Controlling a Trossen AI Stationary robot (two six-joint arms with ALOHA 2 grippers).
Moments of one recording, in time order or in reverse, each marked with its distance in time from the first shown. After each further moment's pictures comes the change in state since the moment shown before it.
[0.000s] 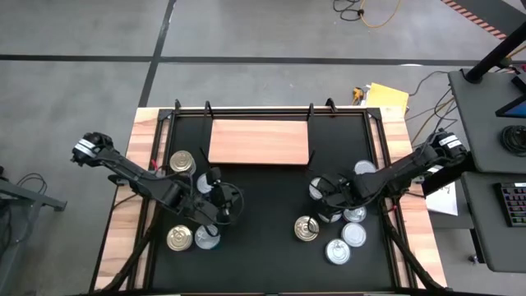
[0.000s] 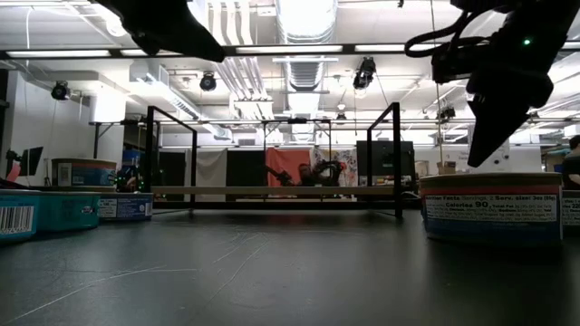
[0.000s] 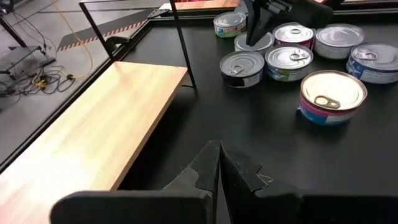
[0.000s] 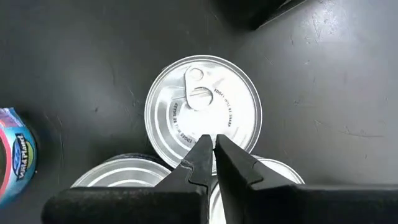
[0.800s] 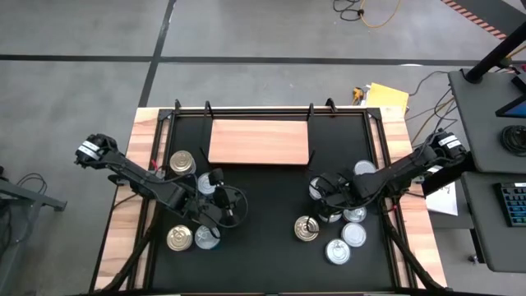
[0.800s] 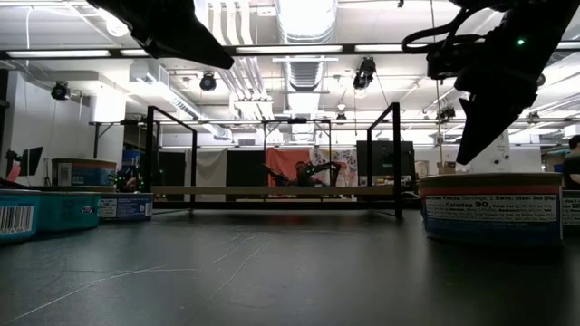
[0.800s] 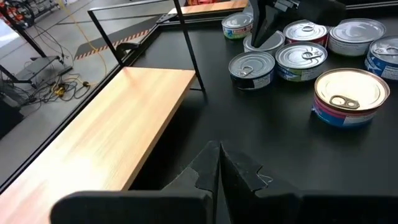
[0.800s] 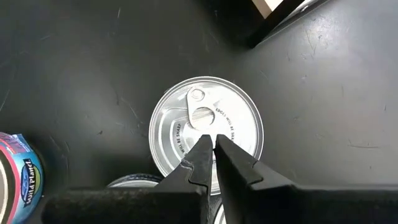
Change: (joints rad) left arm 0.001 0.053 0.000 0.052 -0.053 0.033; right arm 0.000 0.005 -0.002 0.042 0.050 0.021
